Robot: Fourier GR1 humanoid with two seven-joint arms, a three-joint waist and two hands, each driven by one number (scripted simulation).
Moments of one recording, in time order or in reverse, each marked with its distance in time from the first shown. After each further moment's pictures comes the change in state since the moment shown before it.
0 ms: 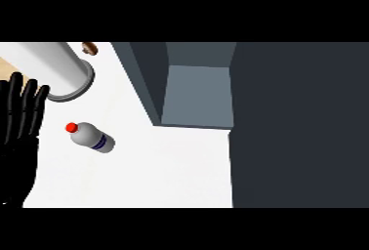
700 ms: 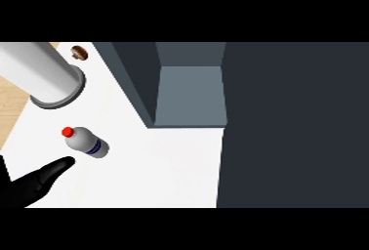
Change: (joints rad) left arm 0.041 -0.102 0.023 -0.135 -0.071 0.446 0.237; right arm 0.199 -0.031 0.155 -0.227 -0.142 0.159 0.134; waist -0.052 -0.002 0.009
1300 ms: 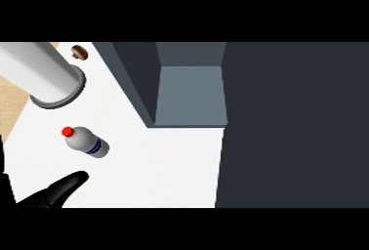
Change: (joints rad) left arm -0.009 -0.010 -0.213 -0.144 -0.231 0.194 0.285; right arm 0.045 0.013 0.077 -0.135 0.020 -0.019 0.136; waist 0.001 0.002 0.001
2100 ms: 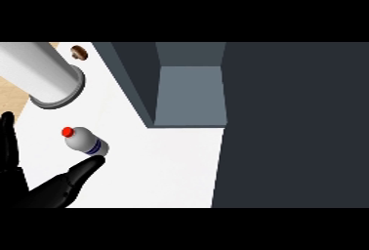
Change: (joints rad) left arm -0.053 0.010 -0.054 0.043 -0.146 0.068 0.127; right arm -0.070 0.022 0.096 -0.043 0.054 -0.097 0.140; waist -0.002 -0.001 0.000
